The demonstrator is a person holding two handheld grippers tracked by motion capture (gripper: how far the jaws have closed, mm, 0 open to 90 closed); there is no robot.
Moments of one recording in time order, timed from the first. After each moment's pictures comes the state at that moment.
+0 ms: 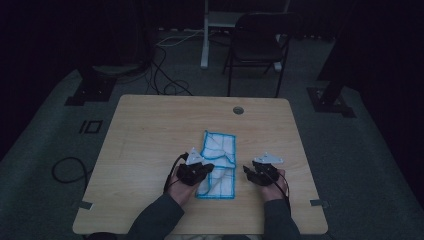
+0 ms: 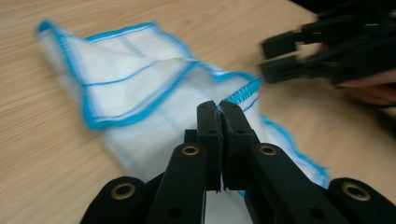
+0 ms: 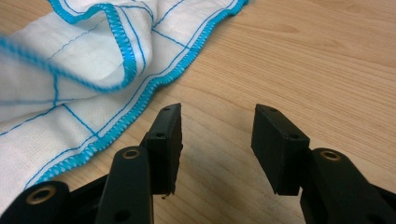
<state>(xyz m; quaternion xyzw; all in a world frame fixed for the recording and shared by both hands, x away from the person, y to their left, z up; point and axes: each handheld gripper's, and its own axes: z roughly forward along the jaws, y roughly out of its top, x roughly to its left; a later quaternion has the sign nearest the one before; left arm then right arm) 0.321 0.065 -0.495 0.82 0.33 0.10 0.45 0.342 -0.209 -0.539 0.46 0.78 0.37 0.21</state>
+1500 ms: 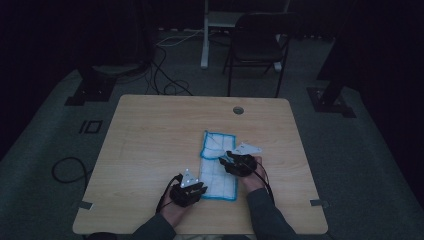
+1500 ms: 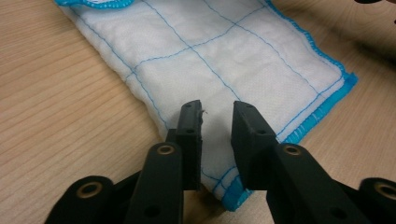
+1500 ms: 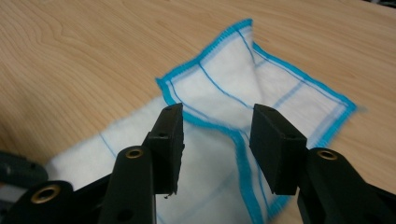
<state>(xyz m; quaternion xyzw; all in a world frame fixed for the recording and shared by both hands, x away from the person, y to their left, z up) 0.285 0.091 -0.545 0.83 0.36 0.11 0.41 0.366 -0.142 -0.514 0.36 0.80 0.44 0.18</state>
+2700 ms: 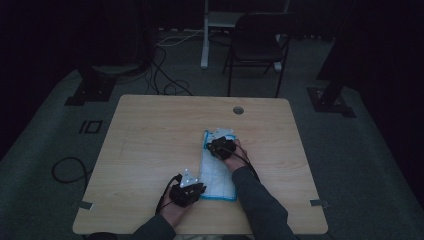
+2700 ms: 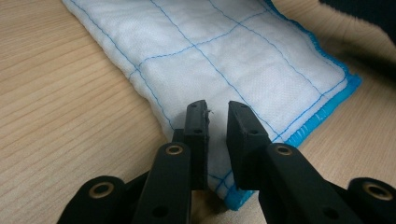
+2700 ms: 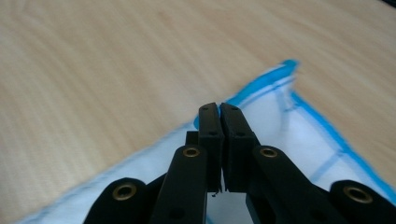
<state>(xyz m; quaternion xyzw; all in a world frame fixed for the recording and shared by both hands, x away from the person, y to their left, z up) 0.284 0.091 -0.546 0.83 0.37 0.11 0.41 0.429 -0.082 -0.510 0.30 0.86 0.37 0.18</state>
